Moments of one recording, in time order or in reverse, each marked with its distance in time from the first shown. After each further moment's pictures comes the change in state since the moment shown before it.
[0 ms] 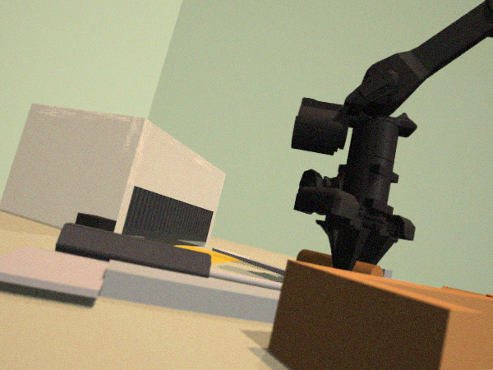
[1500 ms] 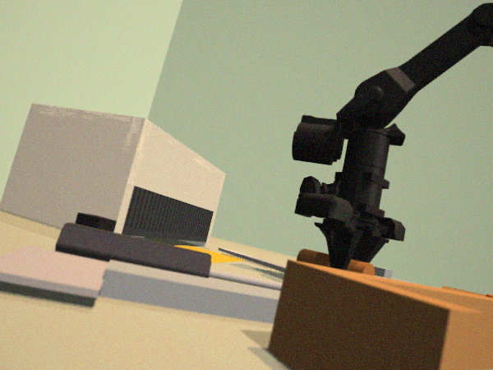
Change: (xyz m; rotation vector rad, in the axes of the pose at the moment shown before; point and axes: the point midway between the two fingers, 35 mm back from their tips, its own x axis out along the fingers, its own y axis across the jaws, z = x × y) arm 0.000 -0.036 0.030 0.000 -0.003 -0.005
